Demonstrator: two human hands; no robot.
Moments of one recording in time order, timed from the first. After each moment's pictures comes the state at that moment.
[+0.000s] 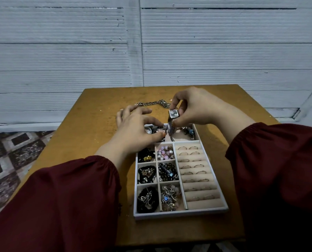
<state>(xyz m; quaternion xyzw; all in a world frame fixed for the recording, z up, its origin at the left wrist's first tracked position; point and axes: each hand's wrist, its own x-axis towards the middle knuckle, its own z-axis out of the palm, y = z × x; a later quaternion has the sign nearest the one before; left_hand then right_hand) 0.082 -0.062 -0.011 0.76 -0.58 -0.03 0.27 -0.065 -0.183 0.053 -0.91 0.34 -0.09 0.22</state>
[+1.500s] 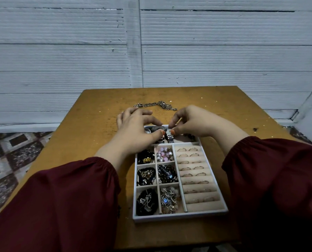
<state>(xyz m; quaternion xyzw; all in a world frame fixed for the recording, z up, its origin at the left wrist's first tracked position) 0.082 -0.067 -0.013 0.77 -0.57 -0.04 0.29 -0.067 -0.185 0.021 -0.86 0.36 -0.05 0.35</state>
